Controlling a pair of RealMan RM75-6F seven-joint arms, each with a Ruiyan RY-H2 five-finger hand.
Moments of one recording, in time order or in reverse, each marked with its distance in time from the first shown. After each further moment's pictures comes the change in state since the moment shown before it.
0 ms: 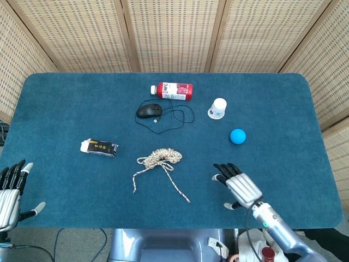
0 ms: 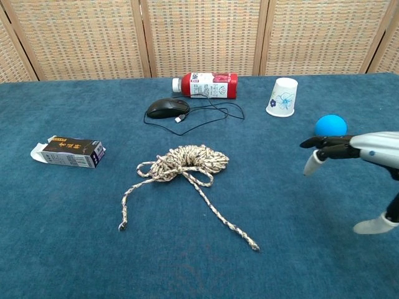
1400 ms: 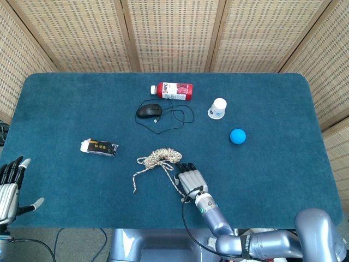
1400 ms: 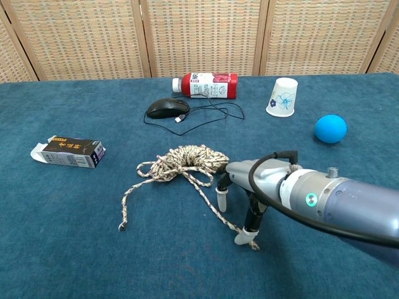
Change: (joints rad) left arm -0.037 0.017 -0.026 -0.005 -0.100 -0.055 -0.037; right arm 0.424 -0.506 0.072 0.075 0.901 0.198 -0.606
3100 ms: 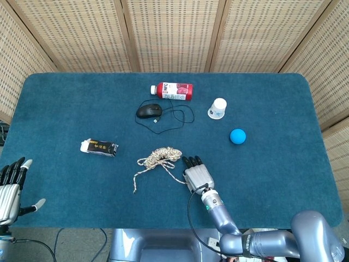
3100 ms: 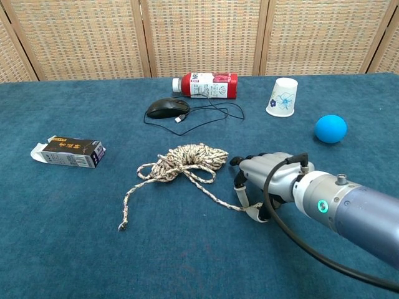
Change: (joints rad) left arm -0.007 -0.006 0.014 0.000 -0.001 0.004 0.006; right arm -0.020 -0.023 -0.082 0.152 -0.144 0.015 0.014
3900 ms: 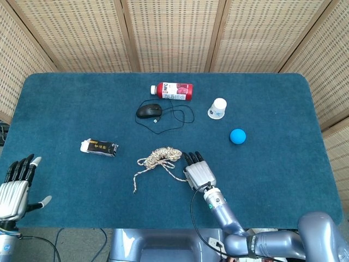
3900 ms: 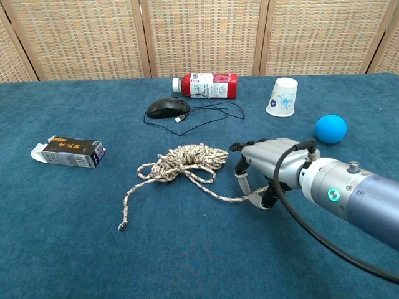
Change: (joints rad) left arm -0.046 -0.037 -0.011 0.024 0.020 -0.035 0.041; right arm -0.028 0.050 0.008 -0.030 -0.119 0.013 0.044
